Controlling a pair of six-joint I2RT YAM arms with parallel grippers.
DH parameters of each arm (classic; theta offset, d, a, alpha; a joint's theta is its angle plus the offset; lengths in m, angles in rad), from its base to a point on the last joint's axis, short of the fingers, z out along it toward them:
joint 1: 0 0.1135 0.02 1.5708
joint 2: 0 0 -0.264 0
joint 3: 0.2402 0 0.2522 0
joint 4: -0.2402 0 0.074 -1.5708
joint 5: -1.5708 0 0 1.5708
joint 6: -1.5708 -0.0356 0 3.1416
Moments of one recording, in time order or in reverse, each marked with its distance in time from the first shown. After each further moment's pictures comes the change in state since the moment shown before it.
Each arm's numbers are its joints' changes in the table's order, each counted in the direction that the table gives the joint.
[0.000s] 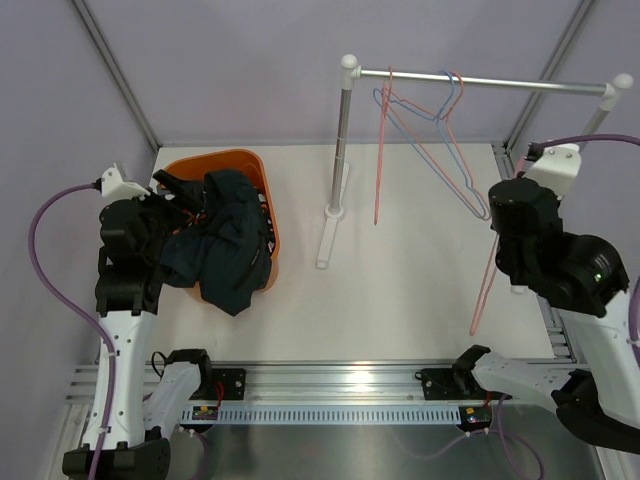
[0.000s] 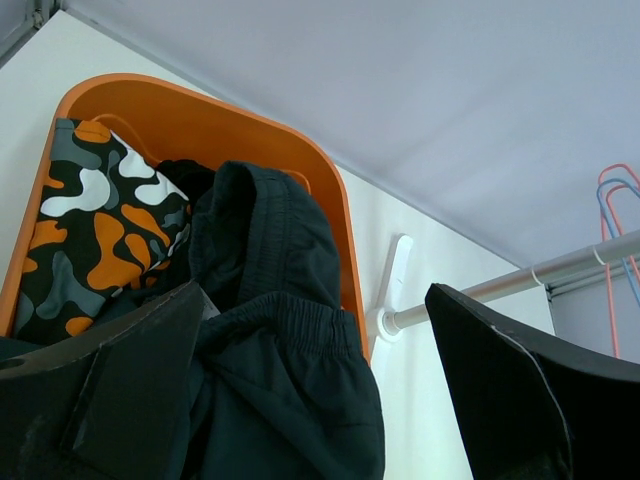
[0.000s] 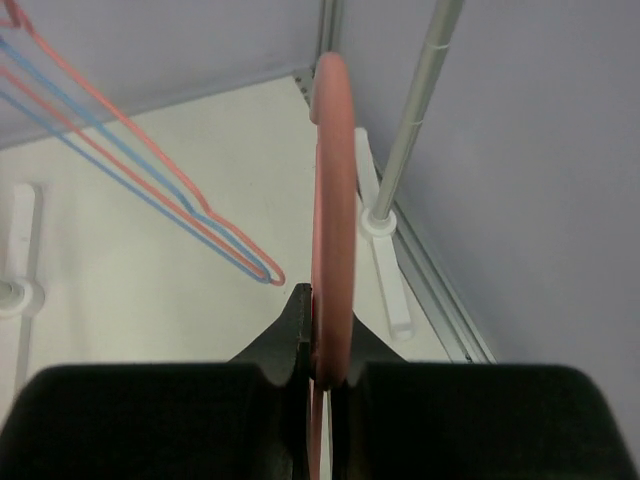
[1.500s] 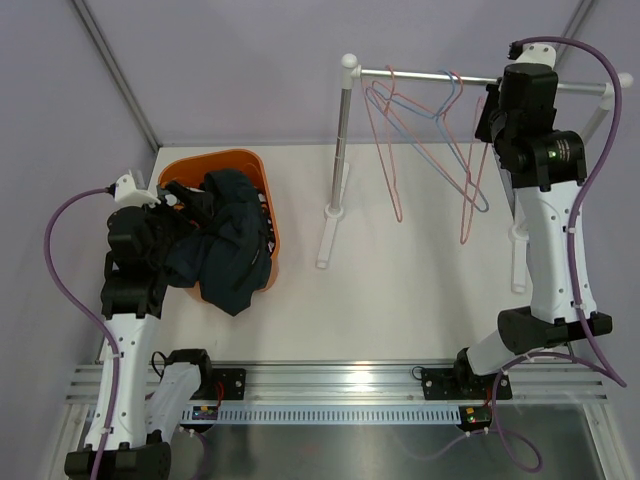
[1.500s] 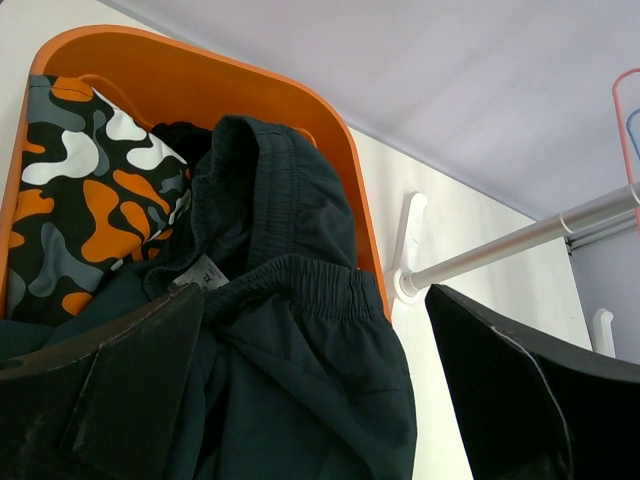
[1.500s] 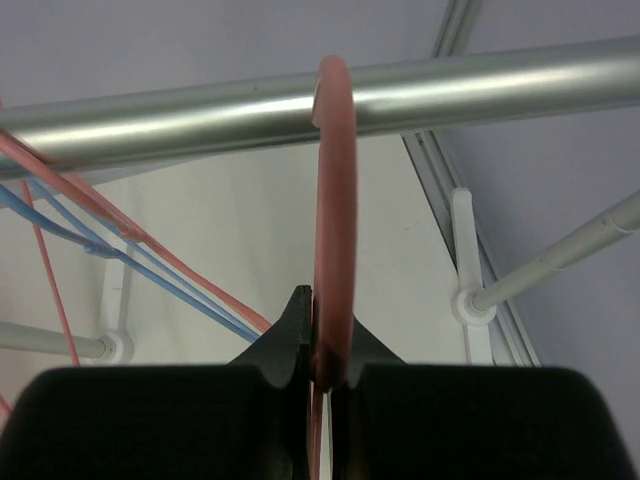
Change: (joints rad) left arm 0.000 0.027 -0.081 0.003 -0.068 -0.060; right arm -0.501 -0.514 0.433 0.231 0.653 0.236
